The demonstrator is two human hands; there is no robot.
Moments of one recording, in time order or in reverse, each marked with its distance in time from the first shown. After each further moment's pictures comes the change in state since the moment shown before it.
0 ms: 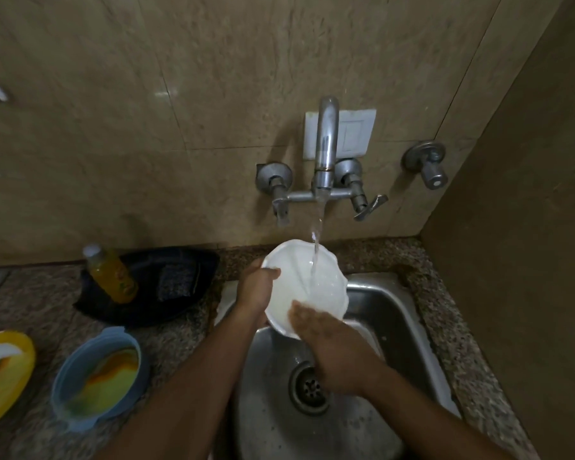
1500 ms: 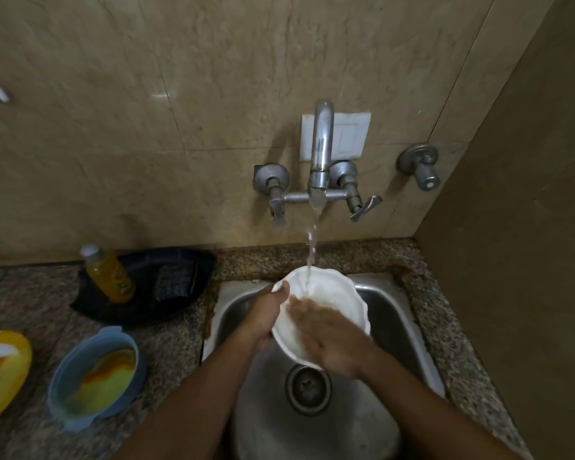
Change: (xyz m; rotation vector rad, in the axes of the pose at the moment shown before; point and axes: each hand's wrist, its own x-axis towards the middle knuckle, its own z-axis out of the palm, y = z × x) left_hand -0.014 -0.038 0.002 0.035 -0.249 -0.095; right_hand 0.010 0.010 -0.008 0.140 -0.023 0.044
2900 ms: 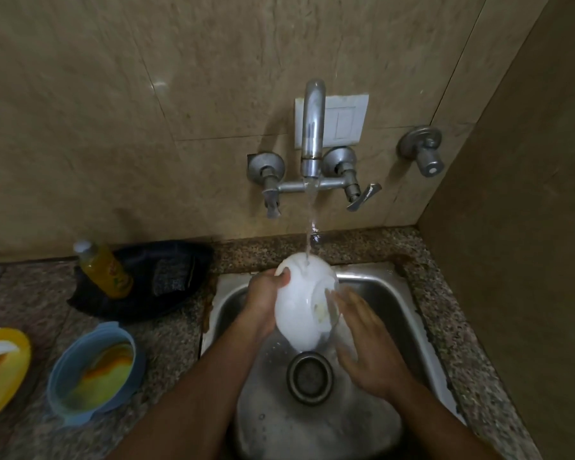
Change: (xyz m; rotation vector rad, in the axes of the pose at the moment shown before) left_hand -0.004 0.019 0.010 -0.194 0.007 -0.041; right_hand -0.053 0.026 0.016 0.133 0.363 0.106
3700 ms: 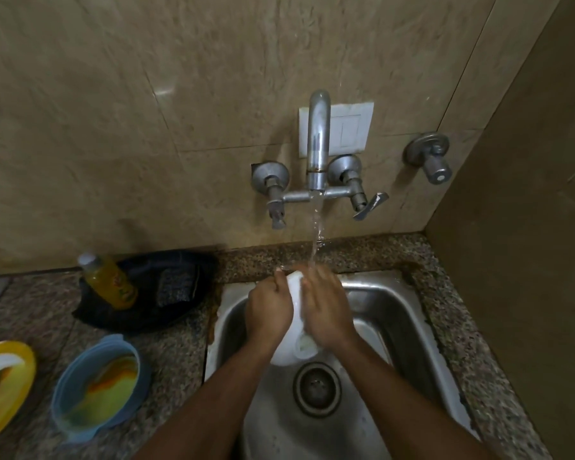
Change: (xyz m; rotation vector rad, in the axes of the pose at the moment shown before) left_hand 0.000 -0.002 0.007 0.812 0.508 0.466; right_hand 0.105 -0.056 0.024 0.271 0.234 0.279
